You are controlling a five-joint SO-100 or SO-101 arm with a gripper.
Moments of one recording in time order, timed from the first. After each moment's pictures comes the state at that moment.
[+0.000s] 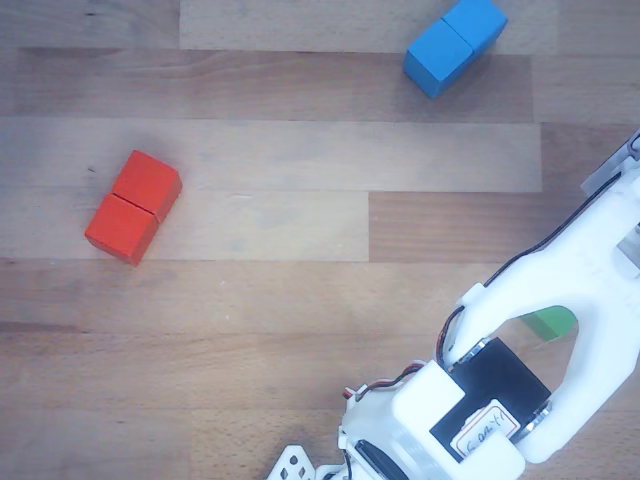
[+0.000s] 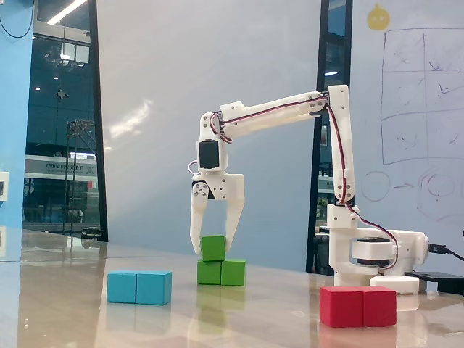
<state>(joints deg) 44.4 85.8 99.5 81.2 -17.3</state>
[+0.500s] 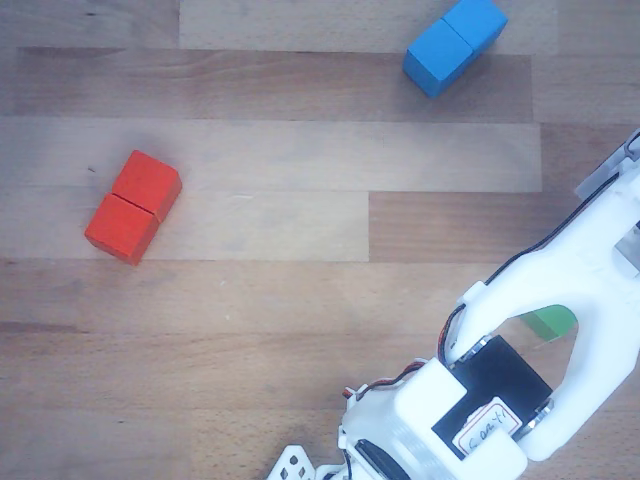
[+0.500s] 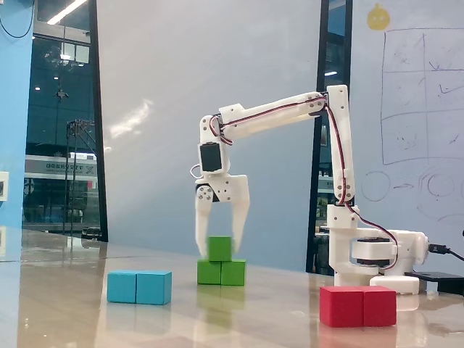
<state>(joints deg) 44.3 85.7 100.5 85.0 -17.3</state>
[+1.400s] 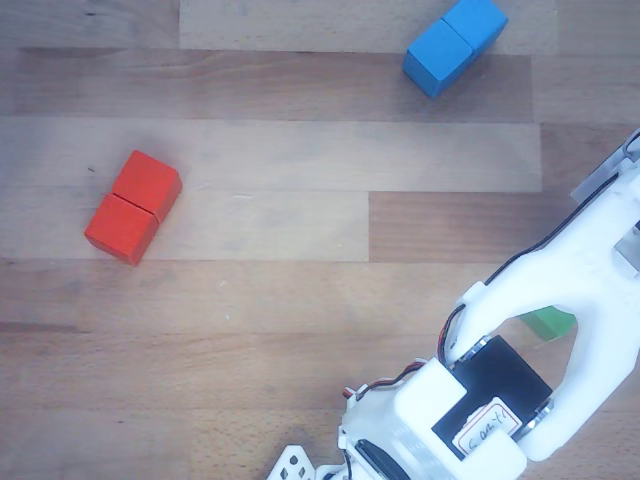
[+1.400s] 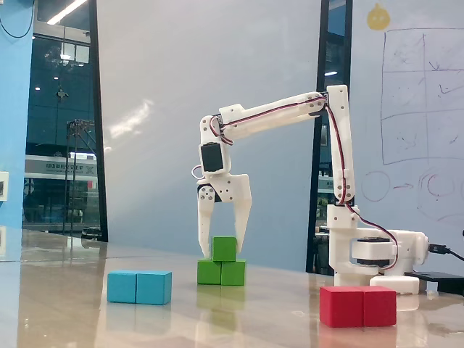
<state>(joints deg) 44.3 85.7 100.5 85.2 -17.3</state>
